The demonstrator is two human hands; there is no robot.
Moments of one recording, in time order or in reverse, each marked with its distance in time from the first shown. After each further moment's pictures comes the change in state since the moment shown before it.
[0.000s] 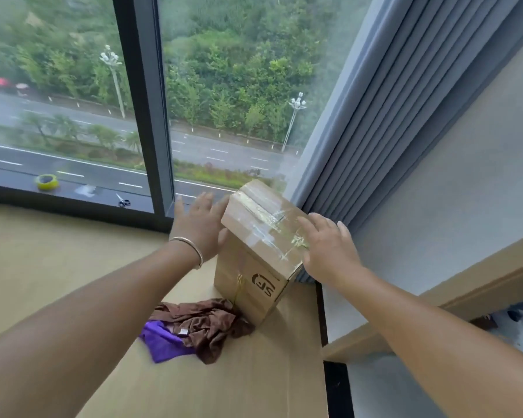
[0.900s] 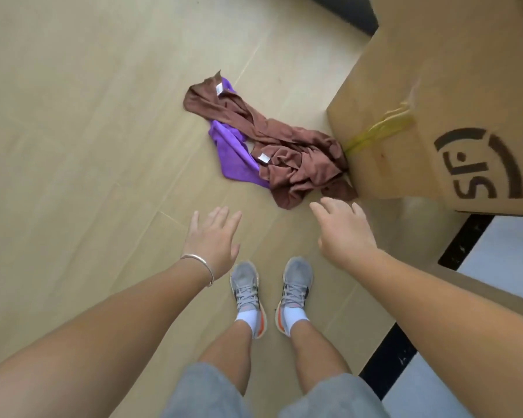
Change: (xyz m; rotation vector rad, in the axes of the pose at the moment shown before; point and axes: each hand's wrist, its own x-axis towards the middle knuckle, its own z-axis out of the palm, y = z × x) left_hand -0.247 -0.026 0.507 -0.064 -0.733 -0.422; right_hand 0.022 -0.079 0.550 -0.055 -0.729 -0.507
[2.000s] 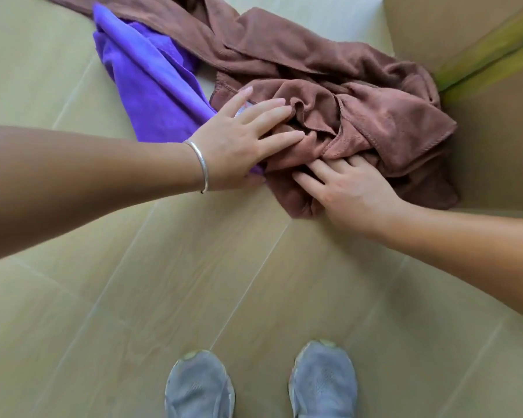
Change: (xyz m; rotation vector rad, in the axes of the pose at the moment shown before) left_hand 0.384 -0.003 0.218 0.245 0.457 0.724; right_hand 0.328 0.072 0.274 -0.371 0.324 -0.423
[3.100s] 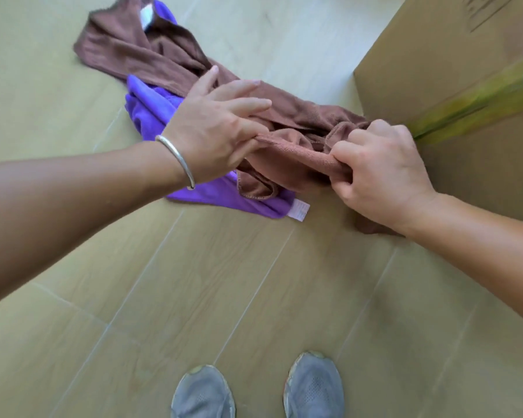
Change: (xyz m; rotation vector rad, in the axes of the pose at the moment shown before) left_hand -0.006 -0.040 -0.104 -0.128 0.275 -0.170; right_hand -0.002 0.044 -0.122 0.145 0.318 0.310
